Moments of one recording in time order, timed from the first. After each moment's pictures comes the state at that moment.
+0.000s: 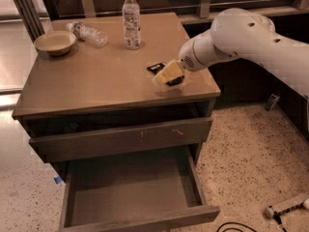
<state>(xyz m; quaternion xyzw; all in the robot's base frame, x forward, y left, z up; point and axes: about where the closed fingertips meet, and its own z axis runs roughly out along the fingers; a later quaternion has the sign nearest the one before) 0.691 -0.075 0.851 -0.40 0.82 0.08 0.40</state>
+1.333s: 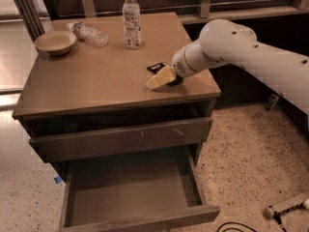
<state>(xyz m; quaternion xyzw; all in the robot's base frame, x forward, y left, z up) 0.710 -0.057 0.807 -0.38 0.84 0.11 0.37</state>
